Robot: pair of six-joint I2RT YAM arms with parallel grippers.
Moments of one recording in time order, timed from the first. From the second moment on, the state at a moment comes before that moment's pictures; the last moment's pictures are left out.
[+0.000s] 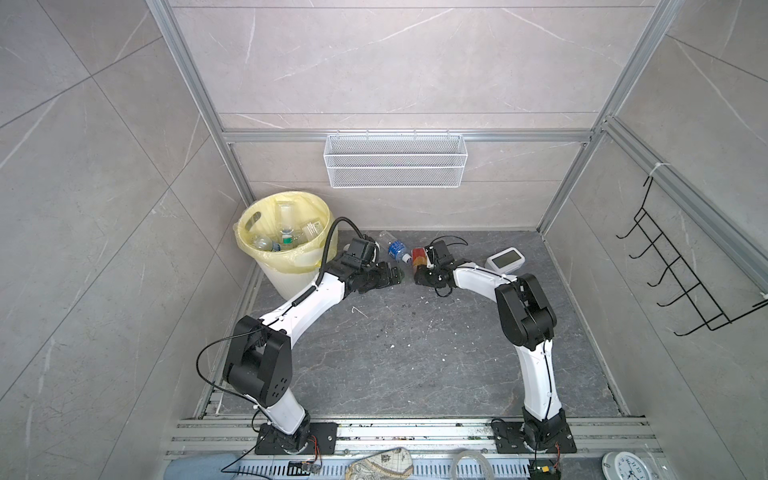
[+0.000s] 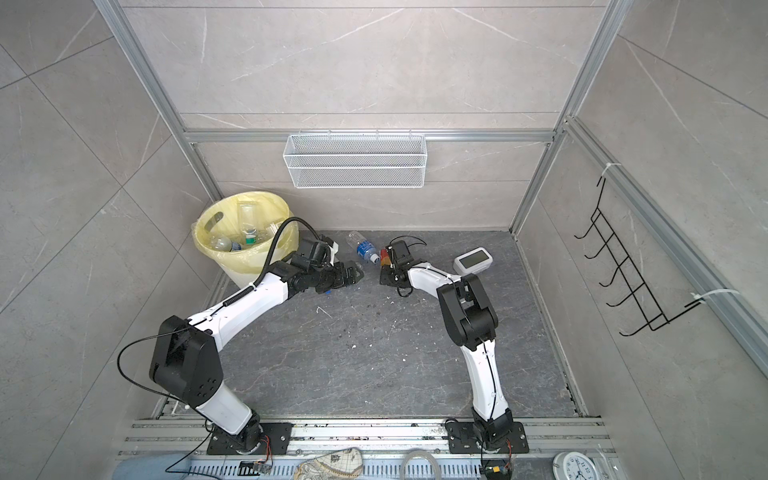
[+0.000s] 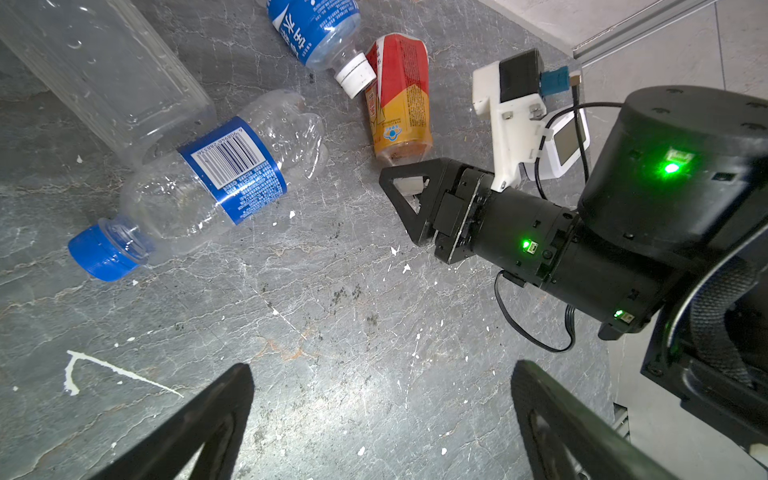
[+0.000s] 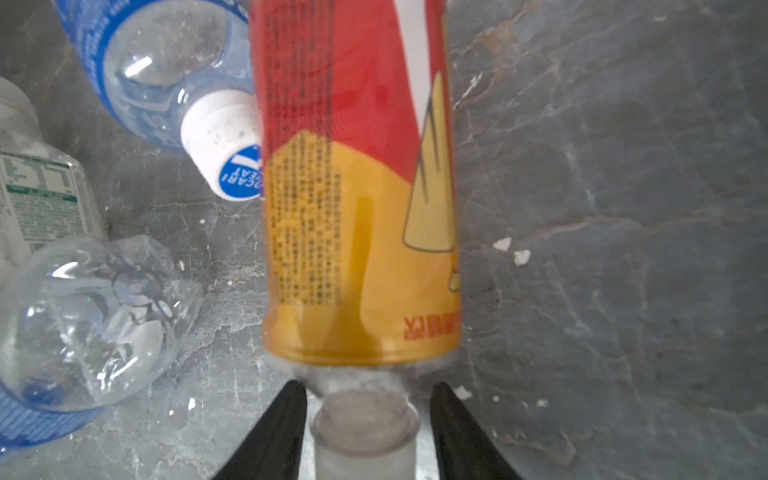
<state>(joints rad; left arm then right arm) -0.50 1.65 1.32 -0.48 0.25 -0.60 0.45 2.21 1.59 -0.32 -0.06 0.51</state>
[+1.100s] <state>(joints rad) -0.49 1.66 1.31 -0.47 0.29 -0.61 0.47 1.81 1.28 -0.30 -0.16 0.49</state>
